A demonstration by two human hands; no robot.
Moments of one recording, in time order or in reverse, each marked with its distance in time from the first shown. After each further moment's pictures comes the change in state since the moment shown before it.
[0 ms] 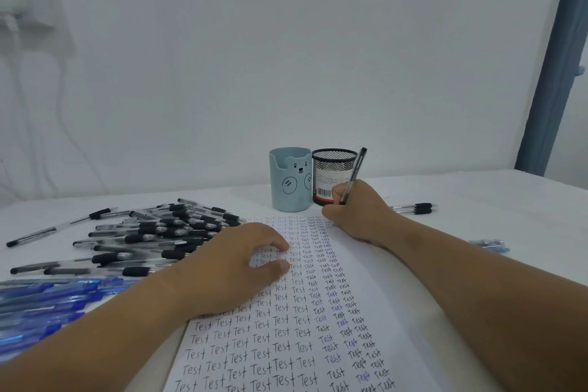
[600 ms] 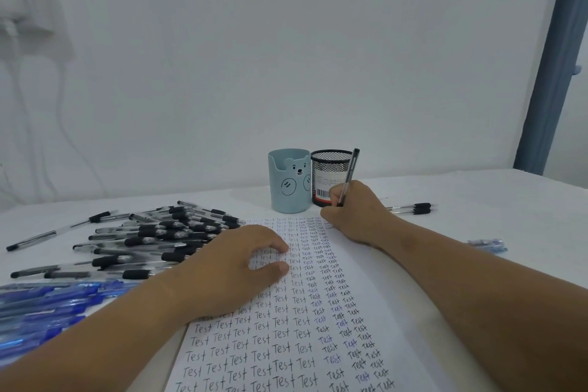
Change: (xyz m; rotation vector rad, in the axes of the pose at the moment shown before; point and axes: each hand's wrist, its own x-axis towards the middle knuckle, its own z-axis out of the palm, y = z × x) left_hand 0.000 -0.002 0.000 -0.018 -0.003 -0.003; right_hand 0.003 0.003 0.004 -0.015 0.009 -0.019
